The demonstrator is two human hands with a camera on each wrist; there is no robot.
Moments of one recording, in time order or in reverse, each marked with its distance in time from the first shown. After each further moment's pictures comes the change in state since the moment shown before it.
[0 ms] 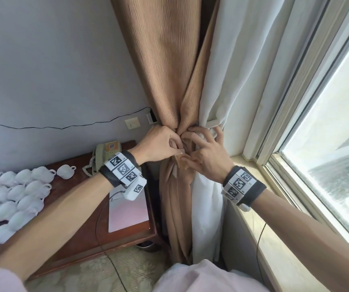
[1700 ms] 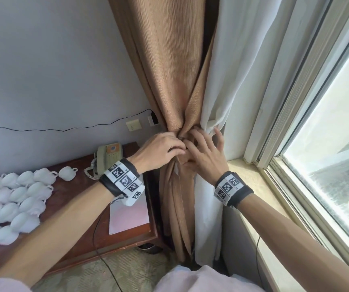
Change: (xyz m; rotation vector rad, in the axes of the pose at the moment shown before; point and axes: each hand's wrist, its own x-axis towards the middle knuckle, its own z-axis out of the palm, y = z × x) left_hand 0.002 -0.021 0.016 0.108 0.085 0.252; right_hand -0.009 0.012 0.039 -0.271 0.000 0.119
